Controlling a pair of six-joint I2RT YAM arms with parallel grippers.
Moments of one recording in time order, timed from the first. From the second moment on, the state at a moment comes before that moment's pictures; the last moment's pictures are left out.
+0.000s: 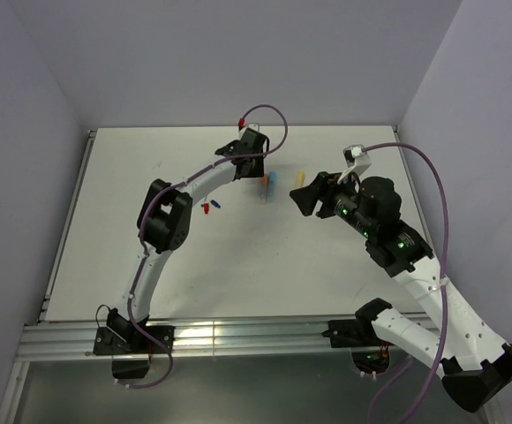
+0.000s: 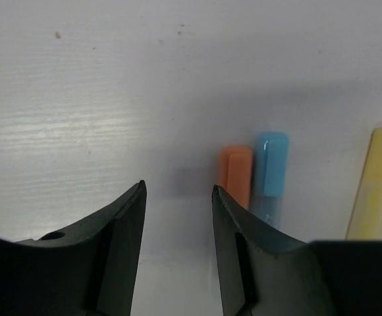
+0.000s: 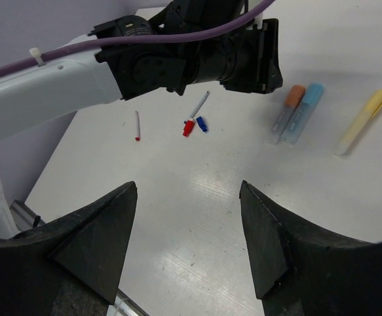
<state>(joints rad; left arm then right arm) -0.61 2.38 2.03 -0.46 -0.27 -0.49 0.49 0.82 0.93 -0.31 -0.10 0.46</state>
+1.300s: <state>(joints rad) -0.20 1.75 1.15 -0.54 -0.54 -0.88 0.49 0.85 0.92 -0.32 -0.19 0.46</state>
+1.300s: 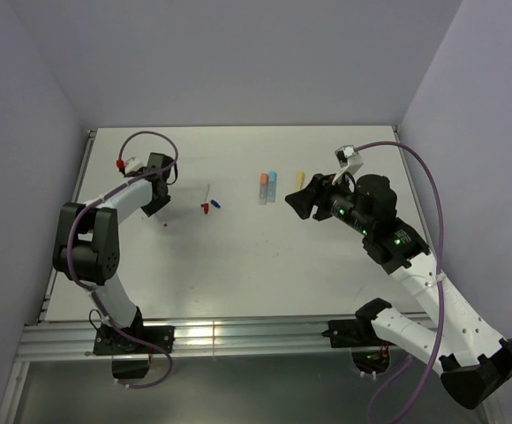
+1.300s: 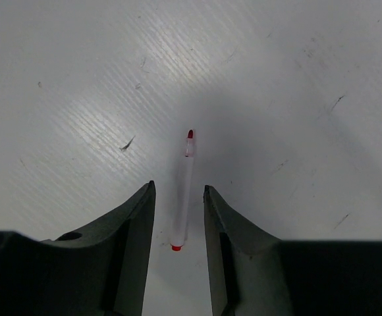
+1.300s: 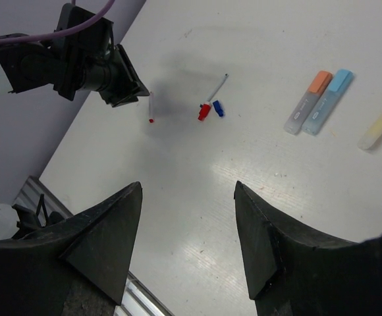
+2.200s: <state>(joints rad) -0.14 1.87 1.18 -0.46 -0.44 -0.85 0.49 0.85 0.92 -0.32 -0.22 0.45</state>
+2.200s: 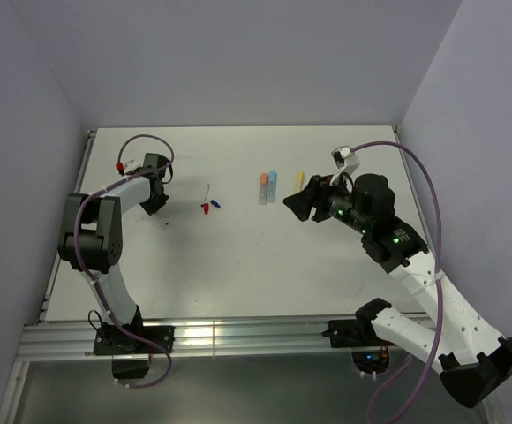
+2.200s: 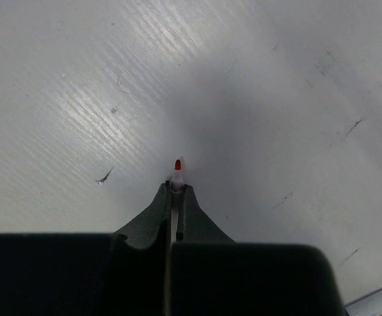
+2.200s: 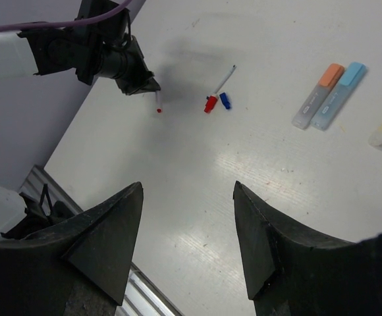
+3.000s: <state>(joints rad) -0.76 1.42 1.33 -0.50 -0.48 -0.94 0.51 1.24 0.93 -0.05 -0.51 0.55</state>
